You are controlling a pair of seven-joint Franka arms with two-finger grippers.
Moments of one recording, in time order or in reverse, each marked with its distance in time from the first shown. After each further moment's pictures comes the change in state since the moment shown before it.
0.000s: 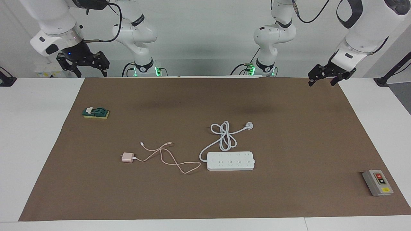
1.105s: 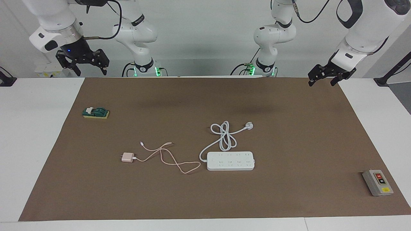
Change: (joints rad) left arm 0.000 0.000 0.000 0.000 0.000 0.000 0.000; right arm 0.000 -0.022 0.000 0.005 0.000 -0.010 0.000
